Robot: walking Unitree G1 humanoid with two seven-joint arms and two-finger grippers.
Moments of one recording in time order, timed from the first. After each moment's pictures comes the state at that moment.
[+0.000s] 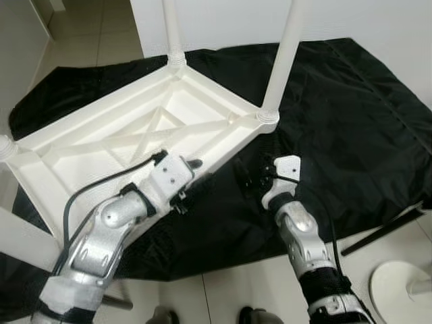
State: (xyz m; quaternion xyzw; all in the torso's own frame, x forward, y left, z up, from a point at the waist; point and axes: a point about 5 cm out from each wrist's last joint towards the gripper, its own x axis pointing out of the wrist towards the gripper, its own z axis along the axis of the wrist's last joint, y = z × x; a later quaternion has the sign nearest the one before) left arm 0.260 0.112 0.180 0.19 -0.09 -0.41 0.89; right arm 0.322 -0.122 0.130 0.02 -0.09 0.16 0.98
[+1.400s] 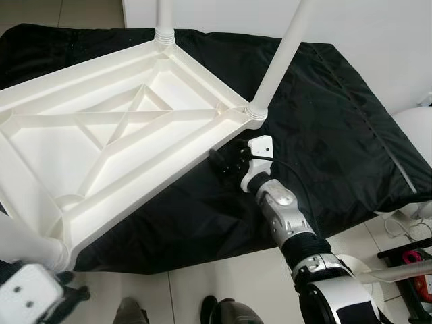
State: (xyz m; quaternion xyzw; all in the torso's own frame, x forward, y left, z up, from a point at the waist) left arm 0.093 0.249 0.196 0.31 0.25 -0.25 0.88; right arm 0.358 -0.072 0.147 0.02 -0.08 0.27 0.96
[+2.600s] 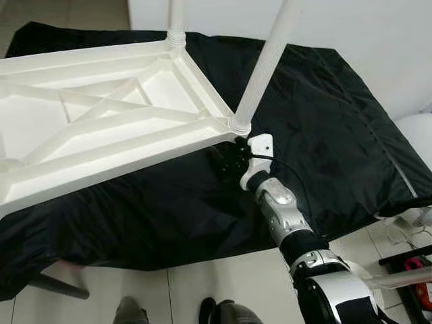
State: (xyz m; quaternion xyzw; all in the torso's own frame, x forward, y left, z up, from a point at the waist) left arm 0.096 0.371 0.237 0.47 0.34 0.01 0.81; right arm 0.360 -0.077 0.147 0.02 -0.09 0.26 0.96
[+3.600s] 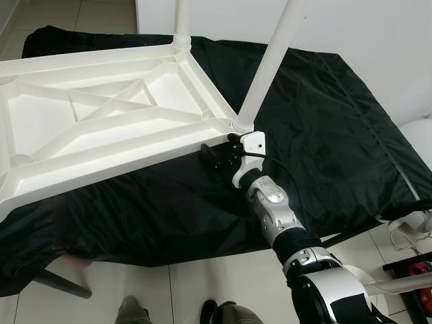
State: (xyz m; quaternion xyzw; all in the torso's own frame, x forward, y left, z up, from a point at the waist) left arm 0.164 0.411 0.226 0.30 0.04 0.07 0.95; right arm 0.360 -0.064 0.153 0.04 -0.11 0.26 0.96
